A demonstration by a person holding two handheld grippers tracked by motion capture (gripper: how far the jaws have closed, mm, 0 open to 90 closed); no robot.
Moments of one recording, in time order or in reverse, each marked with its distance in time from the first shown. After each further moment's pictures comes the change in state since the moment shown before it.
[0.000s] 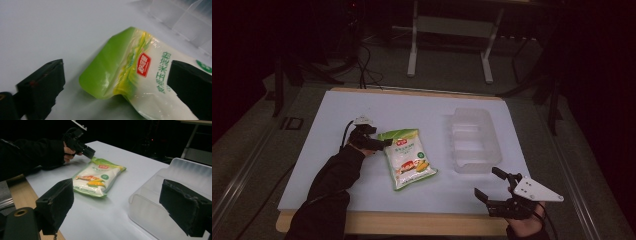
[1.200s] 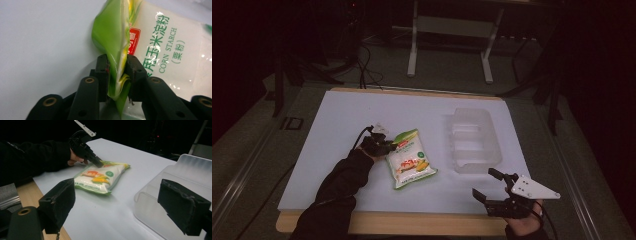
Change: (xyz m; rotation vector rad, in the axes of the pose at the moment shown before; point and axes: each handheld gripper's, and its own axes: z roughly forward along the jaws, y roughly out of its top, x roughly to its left) left arm -0.035 -0.003 0.021 0.155 0.045 0.130; right arm -0.001 -0.002 0.005 0.021 0.038 0.017
